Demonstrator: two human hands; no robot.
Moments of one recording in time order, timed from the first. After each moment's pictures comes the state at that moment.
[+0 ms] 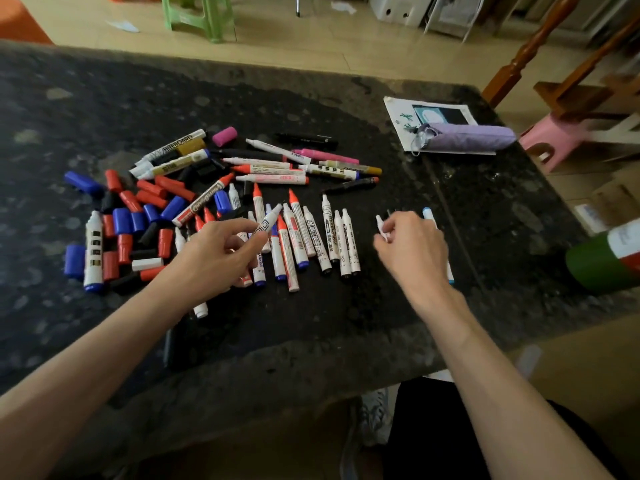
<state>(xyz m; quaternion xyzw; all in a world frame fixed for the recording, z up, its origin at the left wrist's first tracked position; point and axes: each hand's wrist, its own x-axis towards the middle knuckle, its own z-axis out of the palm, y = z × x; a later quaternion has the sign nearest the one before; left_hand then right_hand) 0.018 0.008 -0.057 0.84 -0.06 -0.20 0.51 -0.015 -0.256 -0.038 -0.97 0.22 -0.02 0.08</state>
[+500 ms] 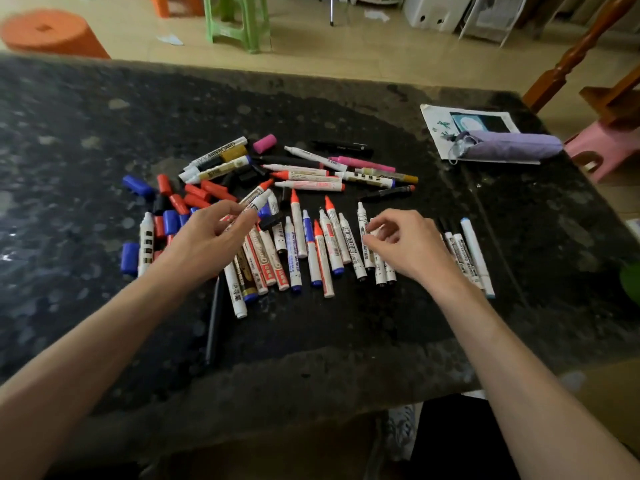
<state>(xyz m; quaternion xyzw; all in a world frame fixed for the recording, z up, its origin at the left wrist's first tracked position) 0.037 0.061 -0.058 0.86 -0.02 -0.12 0.50 0.017 -0.230 -0.046 -0.97 0.12 0.04 0.22</state>
